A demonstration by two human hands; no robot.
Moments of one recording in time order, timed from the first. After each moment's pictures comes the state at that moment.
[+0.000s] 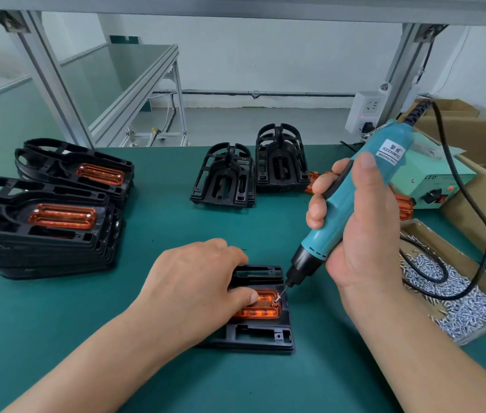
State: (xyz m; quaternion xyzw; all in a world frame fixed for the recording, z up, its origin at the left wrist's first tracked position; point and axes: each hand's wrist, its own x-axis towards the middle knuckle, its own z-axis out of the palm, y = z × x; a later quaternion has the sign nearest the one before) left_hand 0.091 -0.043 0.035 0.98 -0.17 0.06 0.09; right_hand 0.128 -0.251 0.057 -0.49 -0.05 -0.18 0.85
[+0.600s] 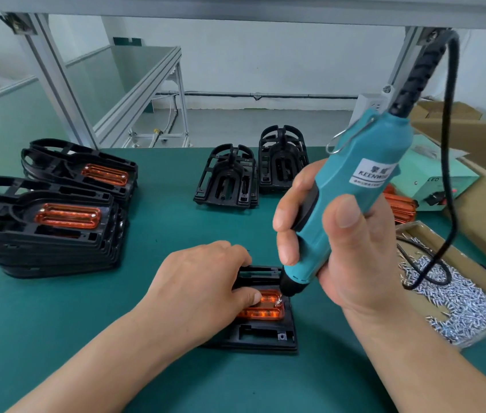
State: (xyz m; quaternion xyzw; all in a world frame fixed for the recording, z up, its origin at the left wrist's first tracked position) left_hand 0.091 -0.044 0.032 0.98 -0.16 0.04 0.10; right_hand 0.105 -0.235 0.063 -0.51 -0.33 -0.09 0.79
